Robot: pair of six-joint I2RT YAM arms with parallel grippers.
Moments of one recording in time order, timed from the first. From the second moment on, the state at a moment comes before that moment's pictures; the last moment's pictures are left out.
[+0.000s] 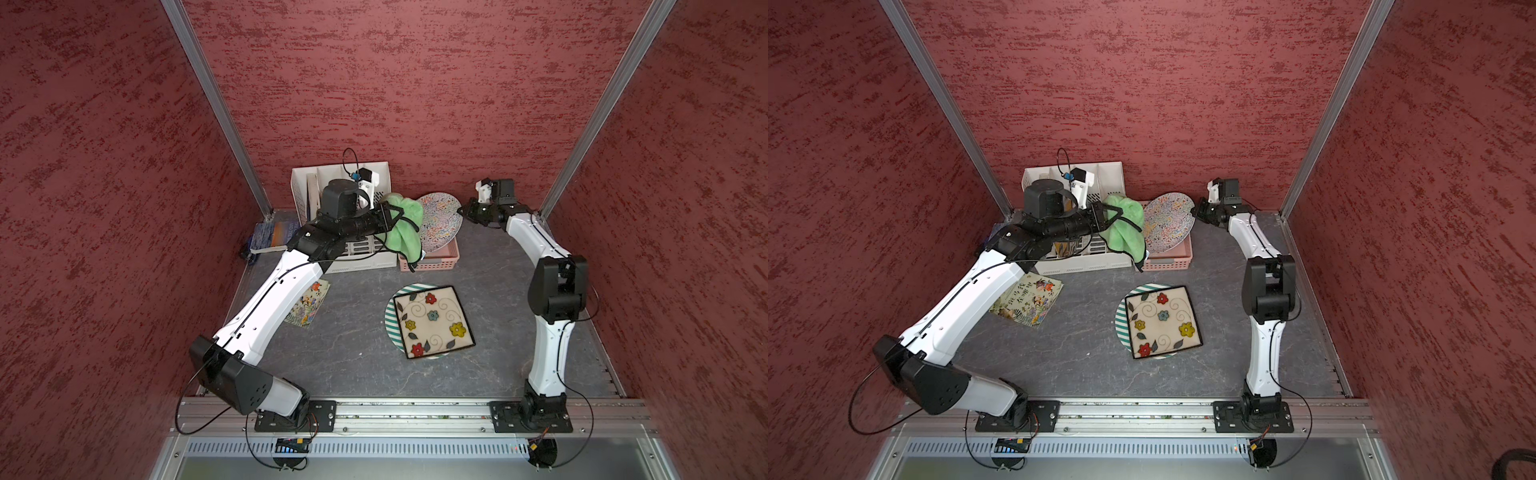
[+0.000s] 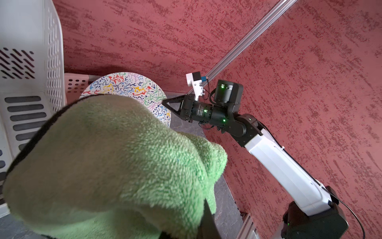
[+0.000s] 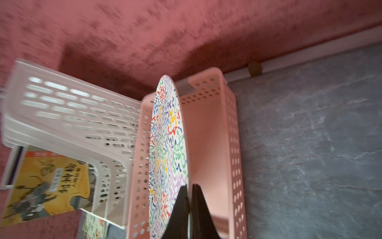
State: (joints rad) left arm -0.48 1.48 1.63 -0.45 0.36 -0.63; right arm 0.06 2.09 1.90 -0.40 -0.48 0.53
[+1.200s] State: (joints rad) left arm -0.45 1.78 2.17 -0.86 0.07 -0.47; right arm 0.30 1.39 1.53 -0.16 -0.48 0.72
